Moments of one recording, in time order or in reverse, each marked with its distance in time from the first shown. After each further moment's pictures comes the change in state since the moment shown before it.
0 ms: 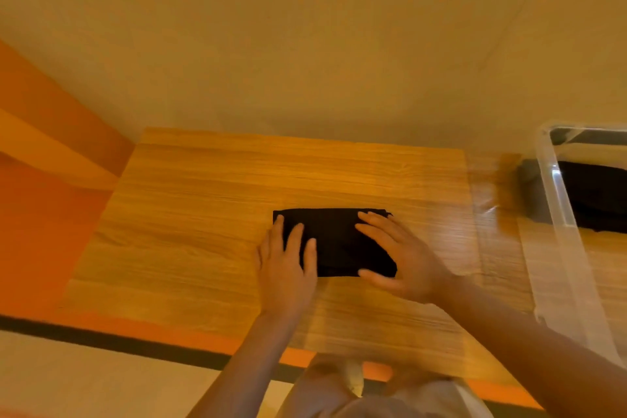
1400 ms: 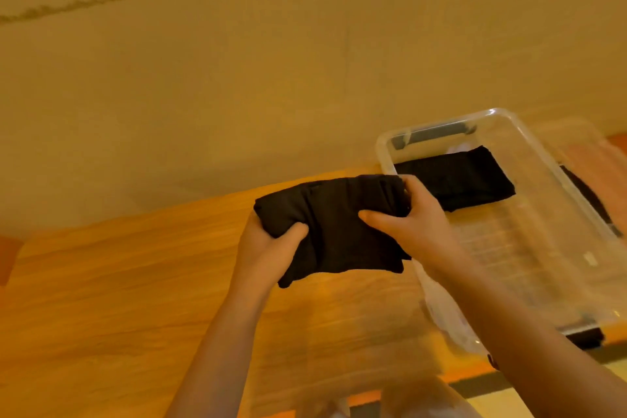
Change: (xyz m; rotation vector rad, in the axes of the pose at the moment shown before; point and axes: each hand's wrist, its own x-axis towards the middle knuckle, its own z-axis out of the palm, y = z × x) left_hand 0.043 0.216 -0.077 -0.867 -0.363 -0.193; right_hand -0.082 0.010 -0.179 0.881 0.652 0.738
